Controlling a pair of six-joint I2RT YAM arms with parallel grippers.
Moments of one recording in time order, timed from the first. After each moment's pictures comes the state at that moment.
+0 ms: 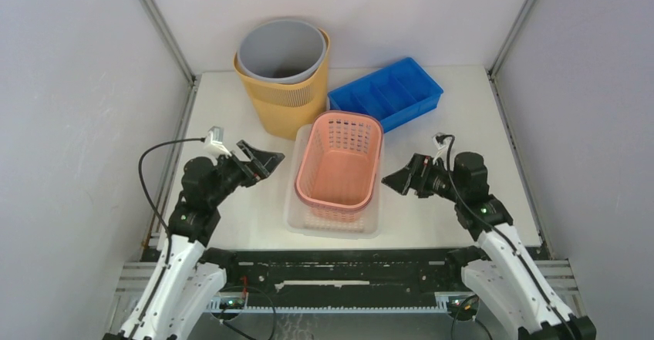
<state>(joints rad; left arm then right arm) -0.20 0.63 0.57 -0.18 0.34 -0.79 0.22 0.73 0.54 -0.29 -0.60 0.61</state>
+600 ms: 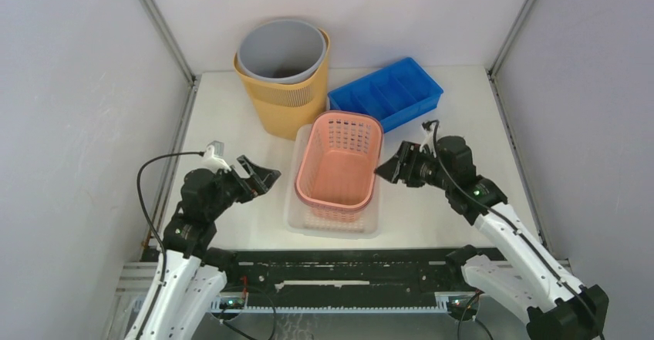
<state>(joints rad) -0.21 0.47 0.54 -0.42 0.26 -0.73 0.42 0.83 0.68 -0.40 -0.37 0.66</state>
